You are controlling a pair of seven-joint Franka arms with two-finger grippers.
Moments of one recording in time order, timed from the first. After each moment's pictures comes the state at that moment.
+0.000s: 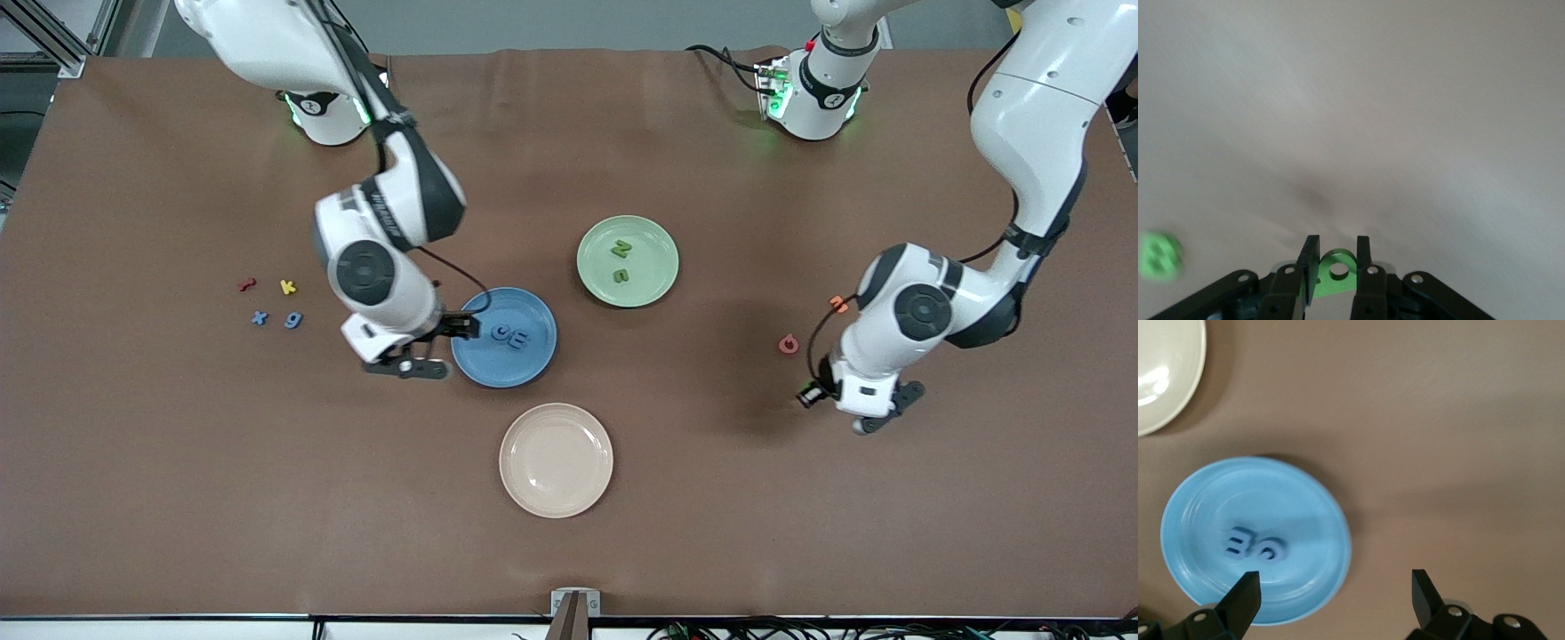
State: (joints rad) left arm 0.40 0.64 -0.66 -1.89 0.55 2.42 -1.14; right arm 0.54 0.44 -0.11 -1.70 0.12 2.03 0.46
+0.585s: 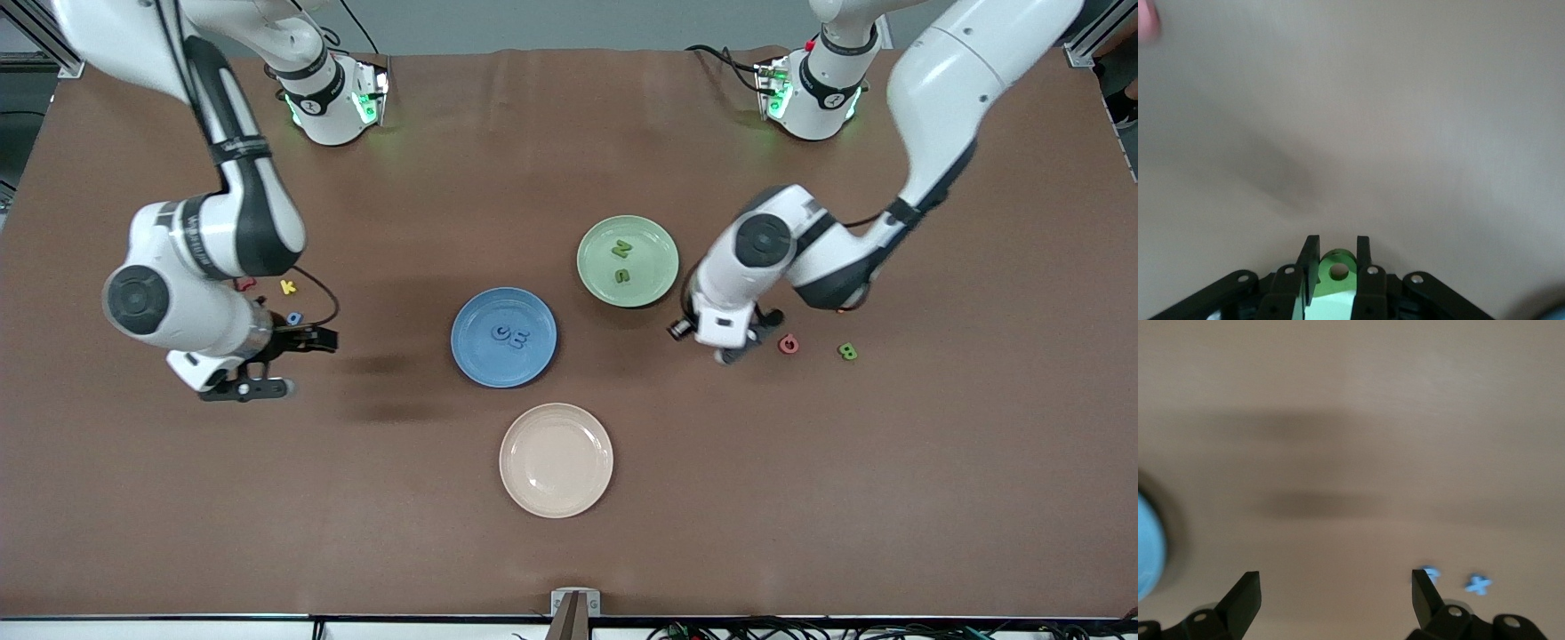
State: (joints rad) left arm 0.24 0.64 -0.91 -1.97 0.55 2.31 -1.62; right arm 0.19 0.35 -0.12 -1.85 0.09 2.05 -0.03
